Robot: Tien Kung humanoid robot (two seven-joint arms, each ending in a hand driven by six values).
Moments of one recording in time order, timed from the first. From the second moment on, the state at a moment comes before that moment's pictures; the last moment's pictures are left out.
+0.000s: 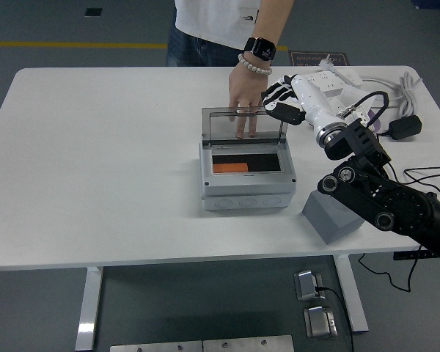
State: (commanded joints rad) left arm 0.07 0.24 -0.84 -0.18 1.05 0.05 0.11; right arm 0.74 -0.33 0.62 1.16 -1.47 -0.39 -0.24
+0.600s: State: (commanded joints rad) left arm 0.06 0.25 -0.83 -0.18 1.03 0.05 0.10; right arm 0.73 -0.47 0.53 1.37 -1.49 -0.35 -0.32
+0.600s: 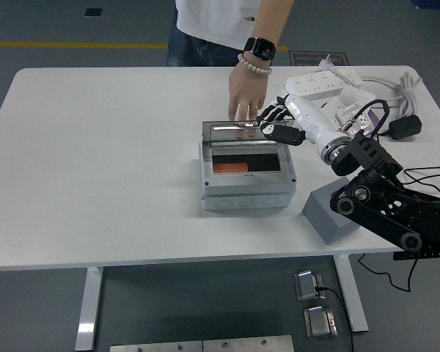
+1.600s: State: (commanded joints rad) left arm 0.06 0.25 -0.82 -0.18 1.02 0.05 0.10; right arm 0.71 -0.53 0.44 1.53 -1.50 -0.28 -0.39
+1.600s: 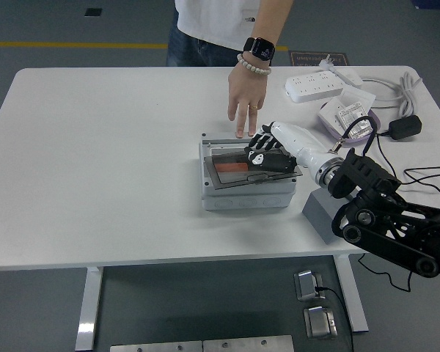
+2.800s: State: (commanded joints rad) left arm 0.07 0.23 -0.84 -0.18 1.04 0.05 0.10; right arm 0.46 -0.43 1.17 1.50 -1.49 0.18 -0.52
